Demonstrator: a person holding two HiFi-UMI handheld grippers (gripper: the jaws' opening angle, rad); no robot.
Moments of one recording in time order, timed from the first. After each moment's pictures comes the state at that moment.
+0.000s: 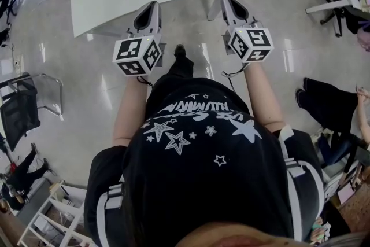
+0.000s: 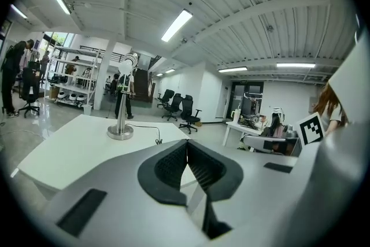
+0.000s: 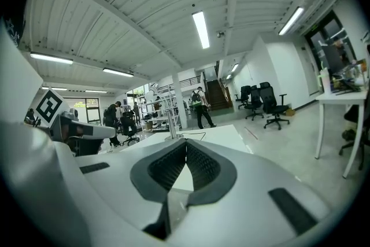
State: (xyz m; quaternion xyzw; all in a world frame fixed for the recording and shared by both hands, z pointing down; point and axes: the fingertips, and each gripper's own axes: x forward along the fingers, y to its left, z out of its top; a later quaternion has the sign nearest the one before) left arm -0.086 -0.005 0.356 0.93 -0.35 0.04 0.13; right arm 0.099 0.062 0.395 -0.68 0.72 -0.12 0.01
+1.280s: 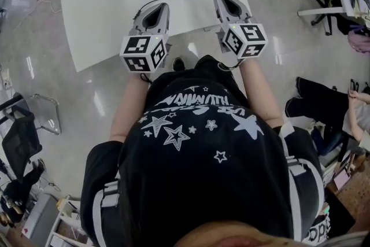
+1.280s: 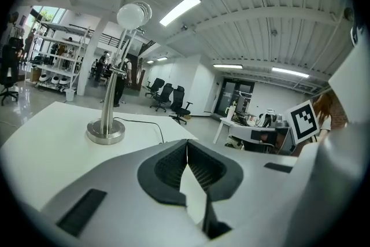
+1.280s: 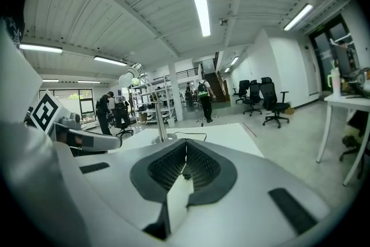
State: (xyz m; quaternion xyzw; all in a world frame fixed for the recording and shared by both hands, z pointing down) left arm -0.050 -0.164 0.399 0.94 -0.27 0.07 0.18; right arm 0.096 -0.114 0.409 -0.69 0.71 -0.15 -0.04
